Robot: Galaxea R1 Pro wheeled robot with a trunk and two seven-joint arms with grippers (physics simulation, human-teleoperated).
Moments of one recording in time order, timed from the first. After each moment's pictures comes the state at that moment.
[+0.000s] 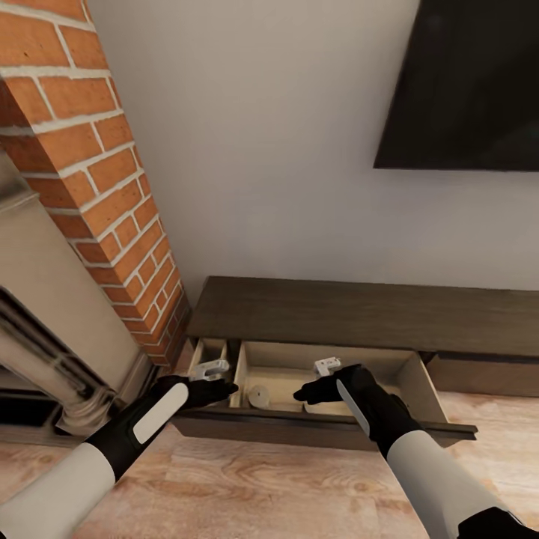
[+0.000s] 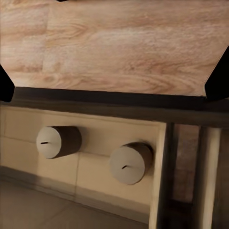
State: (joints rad) left arm -0.72 0.19 -0.66 -0.93 1.10 0.60 0.29; right arm -0.76 0.01 0.31 -0.77 -0.12 0.78 0.24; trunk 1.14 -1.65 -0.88
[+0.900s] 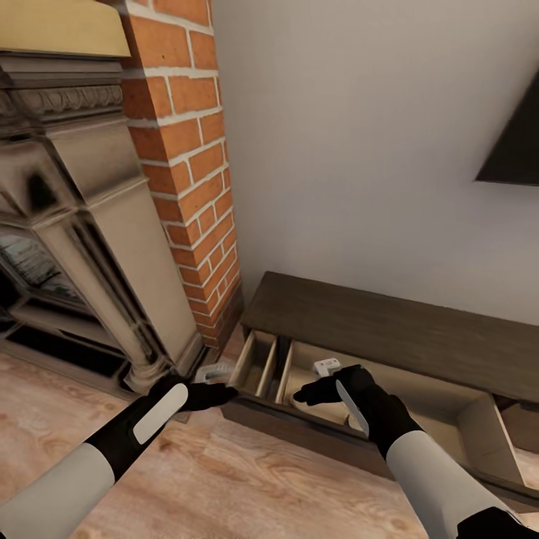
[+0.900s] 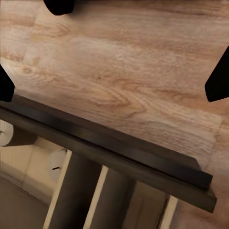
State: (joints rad) left arm -0.72 0.19 -0.66 -0.93 1.10 0.65 0.30; right arm -0.76 0.01 0.31 -0.76 -0.12 0.78 0.24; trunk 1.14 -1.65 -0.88
